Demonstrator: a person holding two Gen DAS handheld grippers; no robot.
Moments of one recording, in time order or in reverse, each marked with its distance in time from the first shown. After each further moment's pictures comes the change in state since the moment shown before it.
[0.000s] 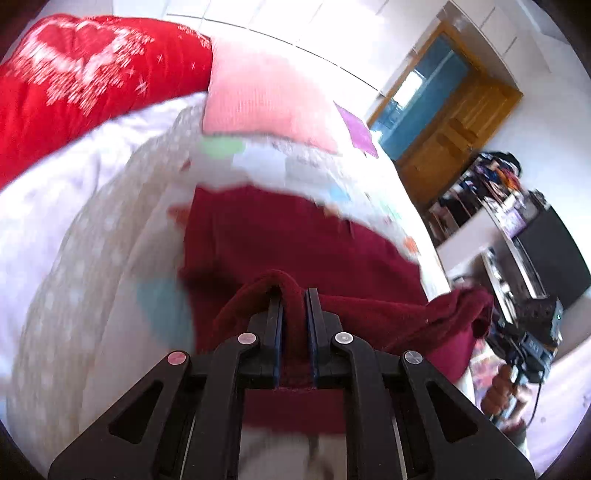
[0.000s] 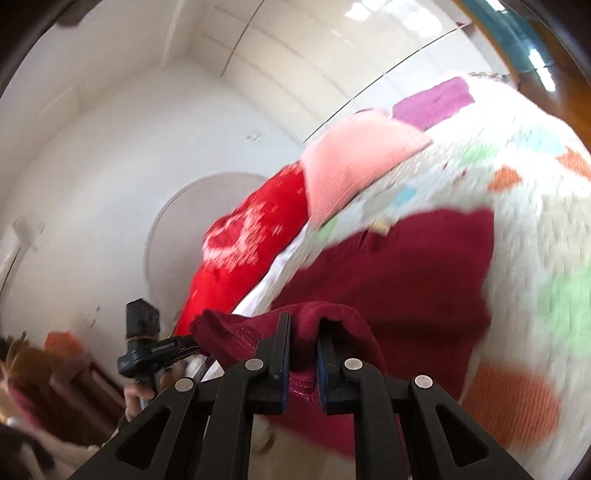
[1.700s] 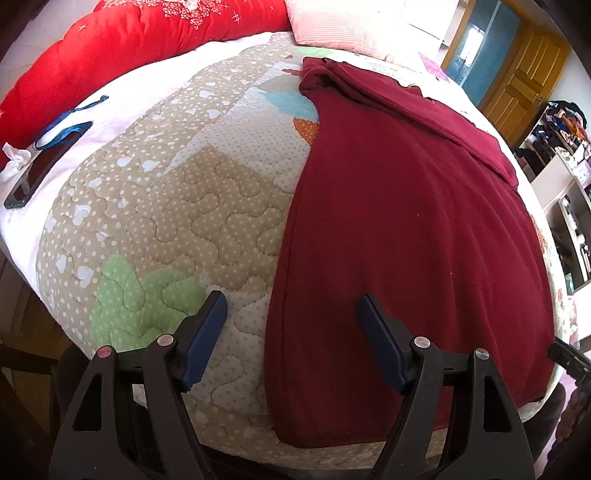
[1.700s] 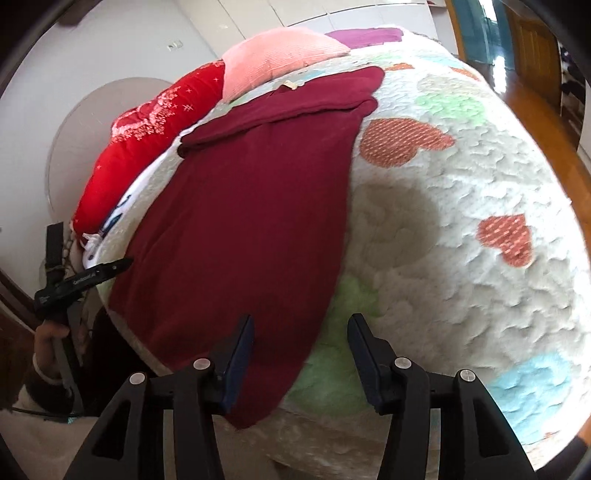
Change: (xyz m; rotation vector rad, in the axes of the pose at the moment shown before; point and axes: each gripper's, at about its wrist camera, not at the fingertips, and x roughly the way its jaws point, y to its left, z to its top) left arm -0.060 0.036 -0.212 0.026 0.145 0.361; right arm -0.071 0.037 -0.190 -0.063 0.327 -0.477
